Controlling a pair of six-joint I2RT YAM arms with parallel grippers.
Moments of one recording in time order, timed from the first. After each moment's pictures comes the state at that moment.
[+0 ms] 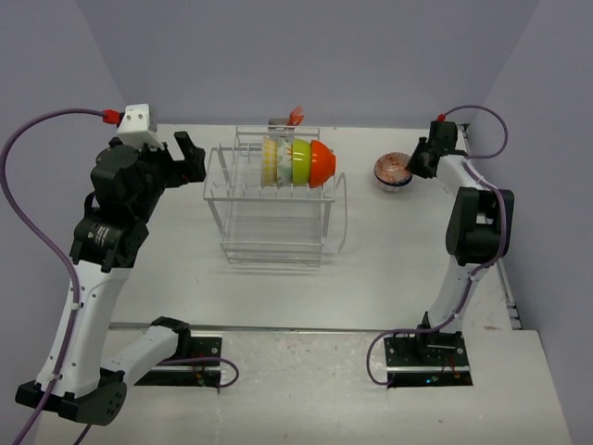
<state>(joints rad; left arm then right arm) -0.25 0.96 1.38 -0.59 -0.16 -0.22 -0.09 2.01 1.53 -0.32 -0.02 0.40</state>
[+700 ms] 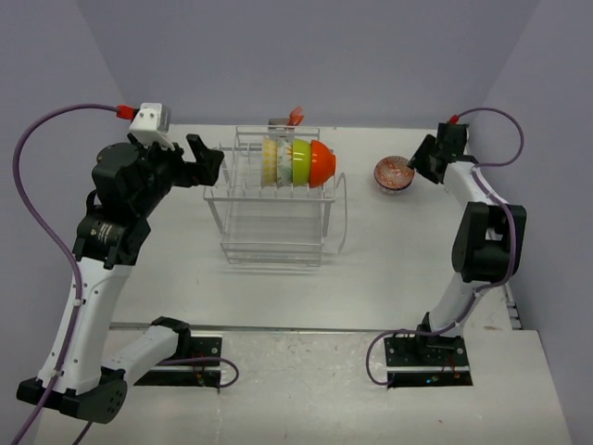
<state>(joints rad) -0.25 0.97 1.37 -0.56 0.03 -0.22 -0.09 1.87 1.43 -0.31 0.02 0.47</state>
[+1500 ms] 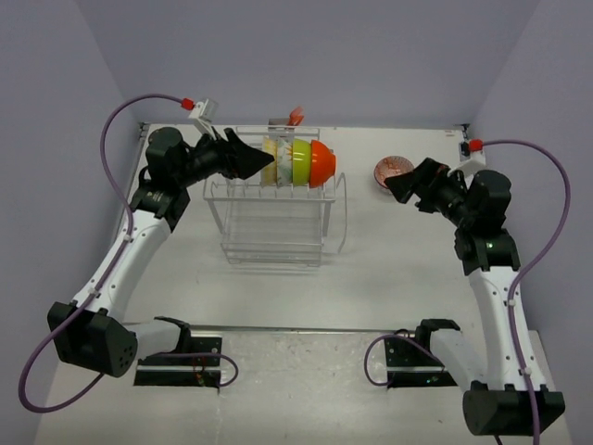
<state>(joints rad) -0.24 1.24 1.18 -0.04 0.65 -0.56 -0.02 0.92 1.01 -0.36 -0.42 0.53</state>
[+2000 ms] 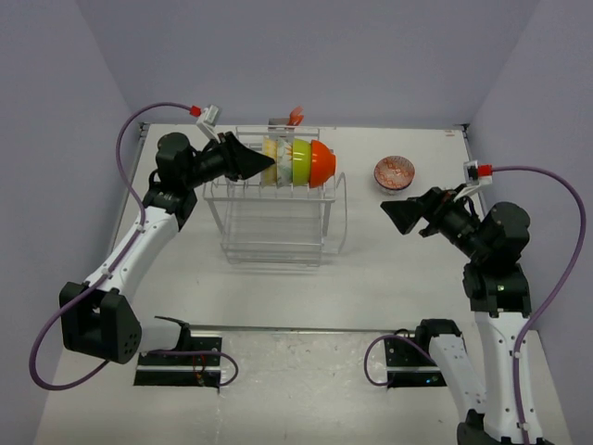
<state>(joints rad) -0.23 1.31 1.08 0.16 0.73 -0.70 -0.02 0.65 0.96 -0.41 -0.62 0.52</state>
